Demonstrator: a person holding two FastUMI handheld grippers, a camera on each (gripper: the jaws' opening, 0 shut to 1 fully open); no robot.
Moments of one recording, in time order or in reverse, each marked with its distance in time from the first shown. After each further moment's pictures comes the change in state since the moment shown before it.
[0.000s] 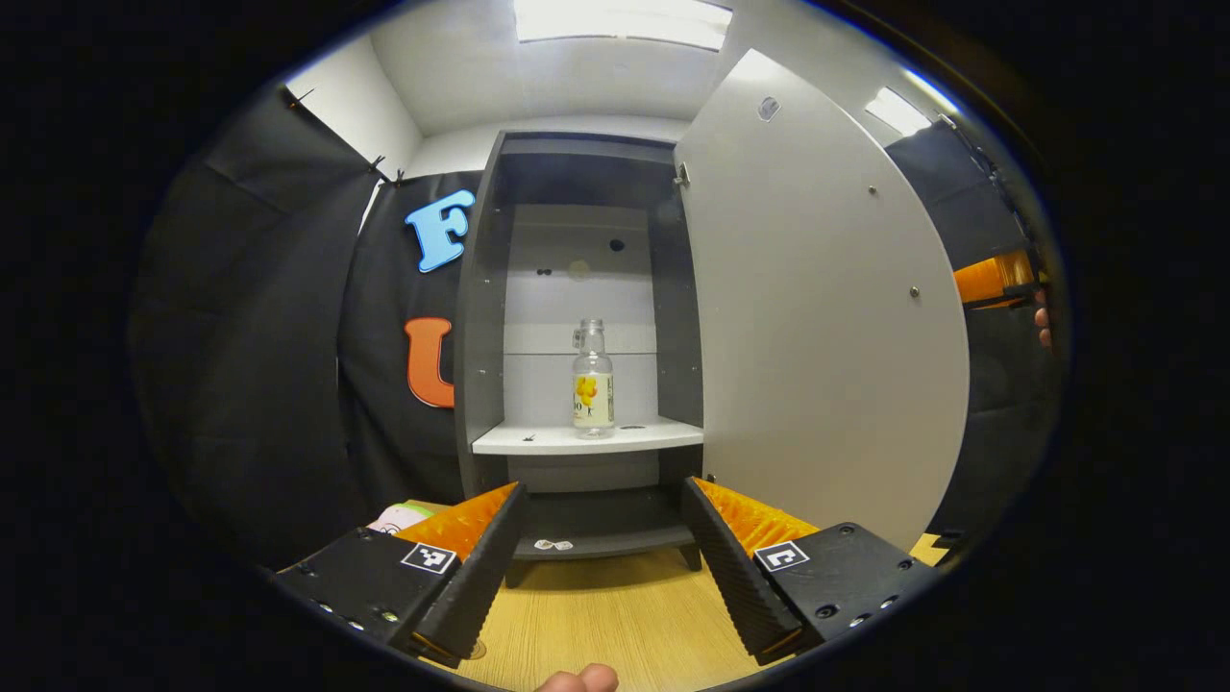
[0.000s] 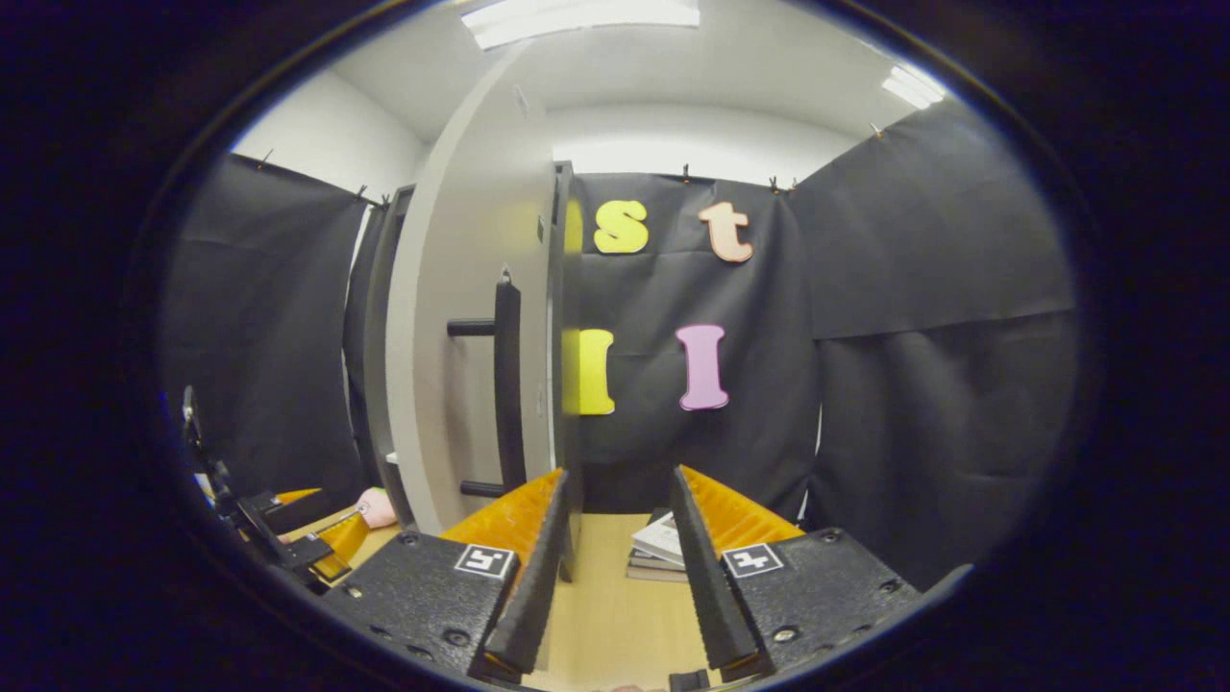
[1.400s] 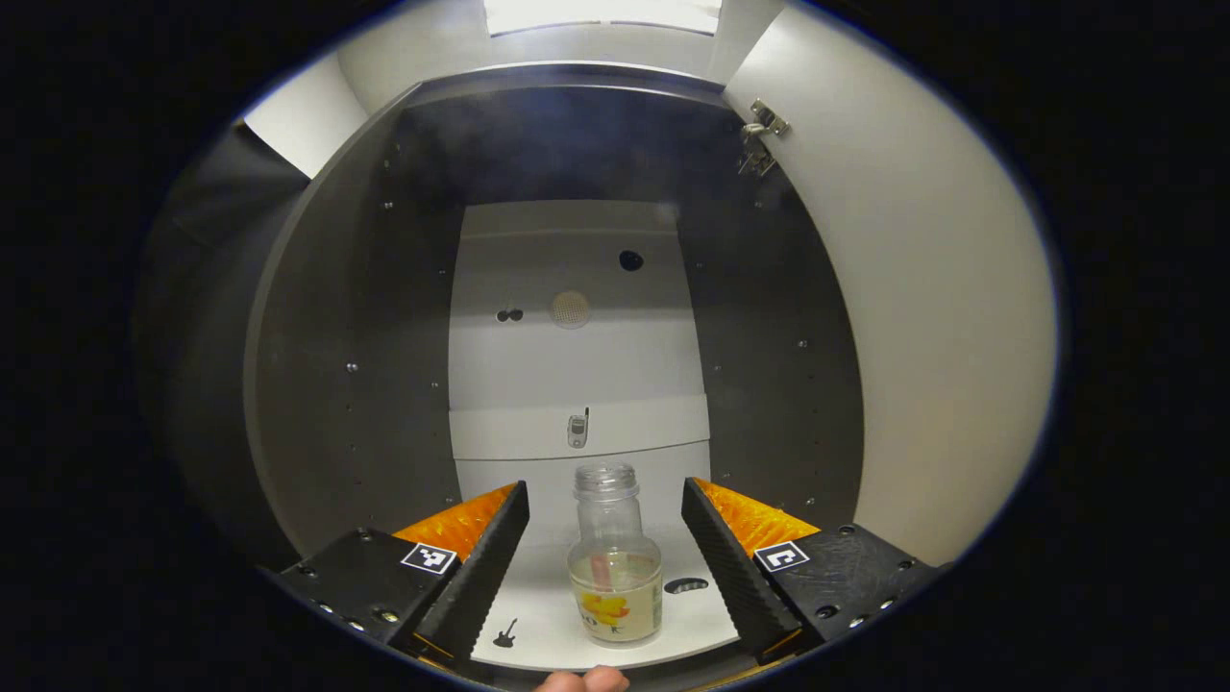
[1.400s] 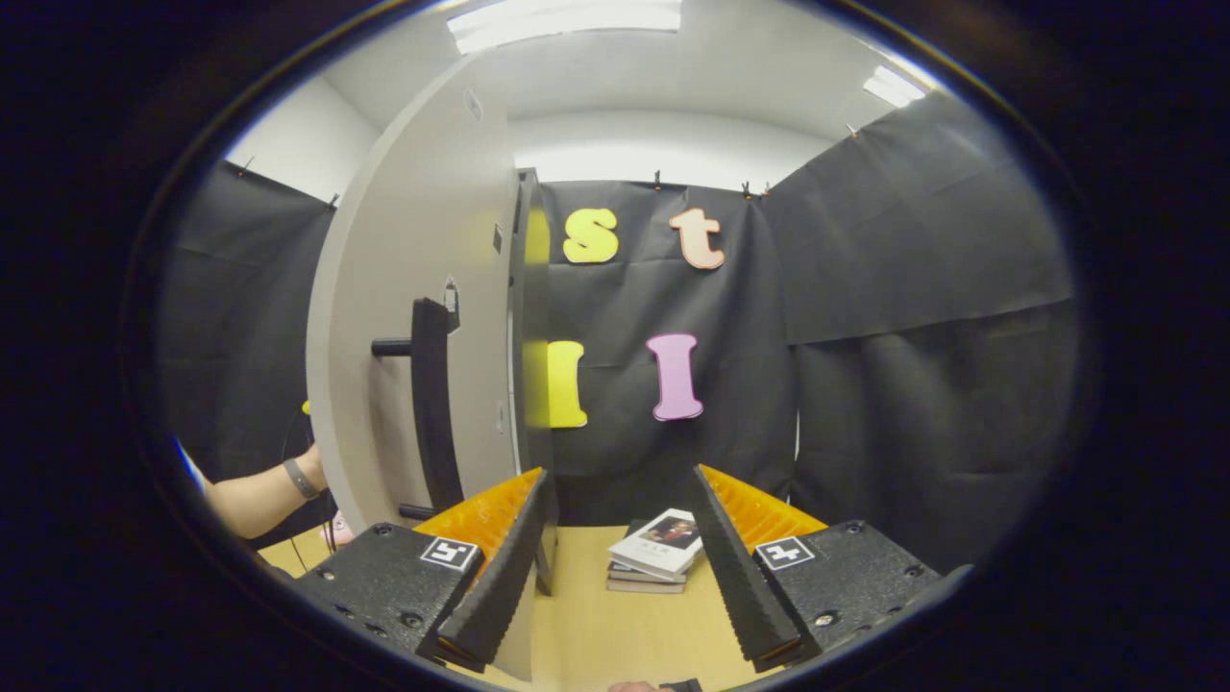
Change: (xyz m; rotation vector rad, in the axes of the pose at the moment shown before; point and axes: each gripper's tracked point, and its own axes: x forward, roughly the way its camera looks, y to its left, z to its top) left arm 0.288 0.039 0.098 0.067 -0.060 0.020; right arm 0.009 -0.034 0.006 0.040 -0.021 -0.078
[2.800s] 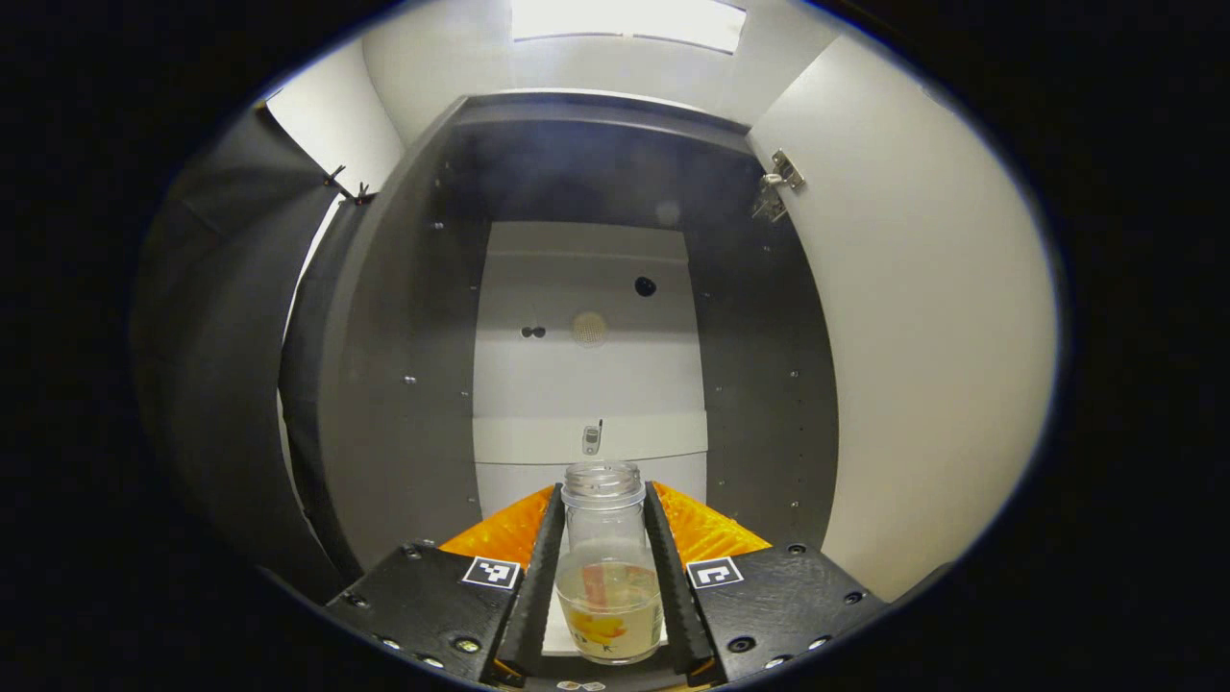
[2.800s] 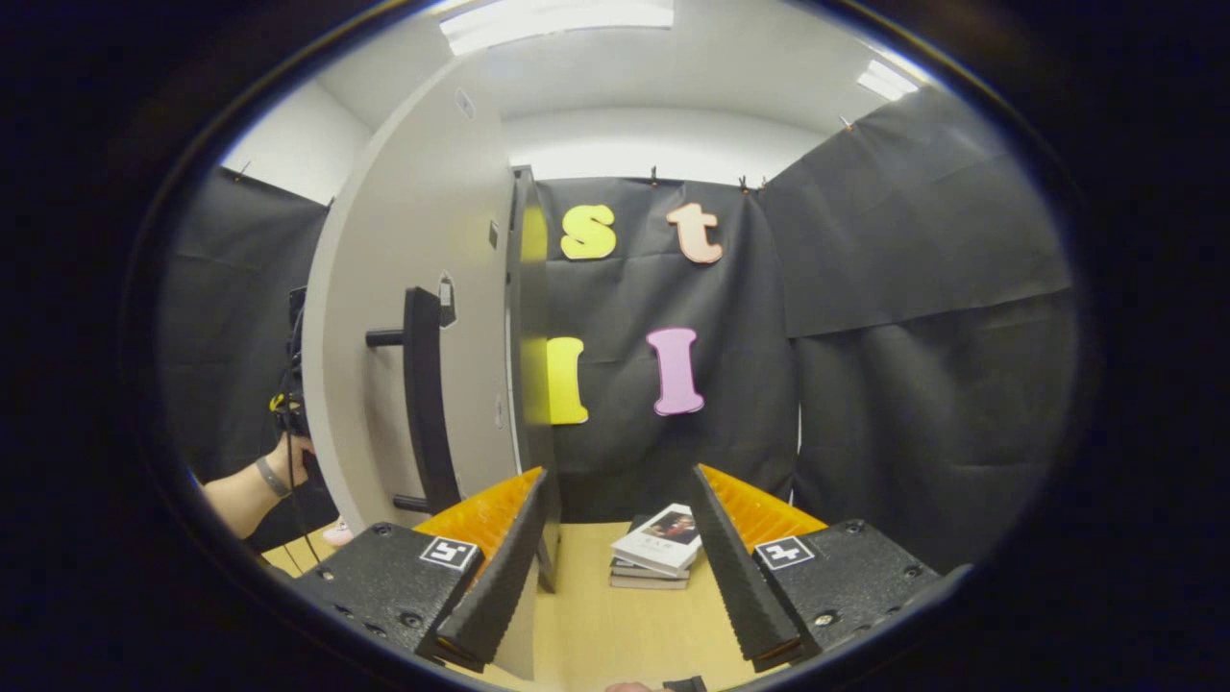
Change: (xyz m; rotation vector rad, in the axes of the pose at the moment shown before) left arm -0.054 0.020 0.021 -0.053 -0.049 -0.008; right arm -0.004 0.007 0.000 0.020 -0.014 0.041
